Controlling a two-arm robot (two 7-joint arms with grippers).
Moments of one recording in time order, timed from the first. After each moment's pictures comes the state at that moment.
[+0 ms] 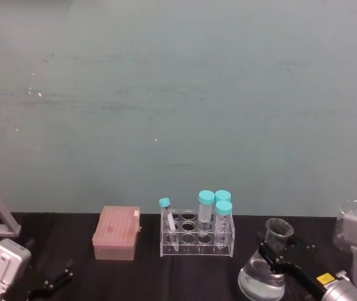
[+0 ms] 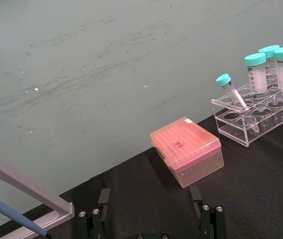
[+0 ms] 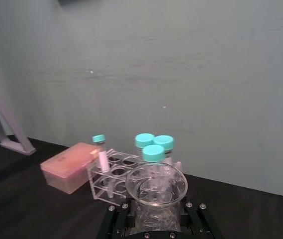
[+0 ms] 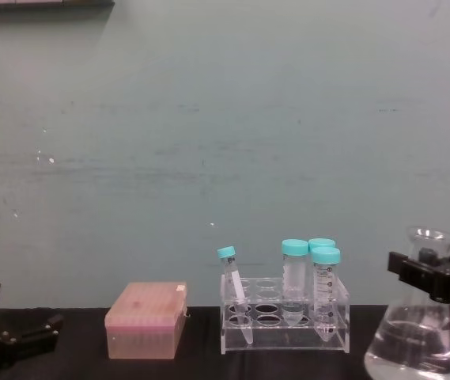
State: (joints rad) left arm -0.20 0.60 0.45 -1.41 -0.25 -0.12 0.03; right arm 0.22 0.32 -0.21 -1.38 0.40 -0.03 0.35
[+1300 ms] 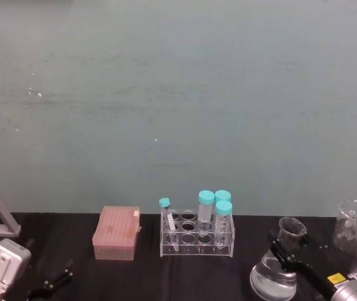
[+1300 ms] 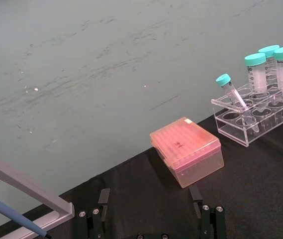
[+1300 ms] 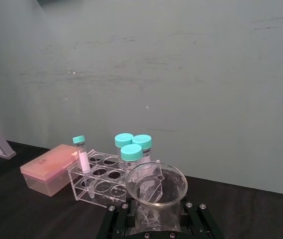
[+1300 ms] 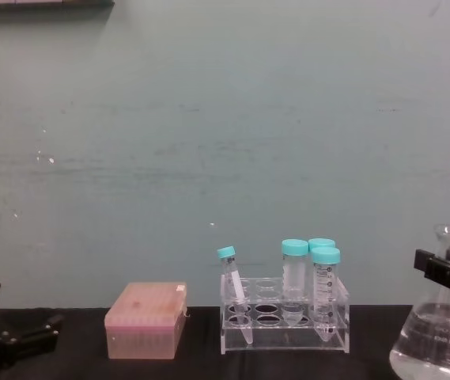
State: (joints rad) left arm -0.20 0.60 0.45 -1.41 -0.25 -0.12 0.03; right arm 0.20 0.32 -0.16 -1.39 0.38 -0.02 0.32
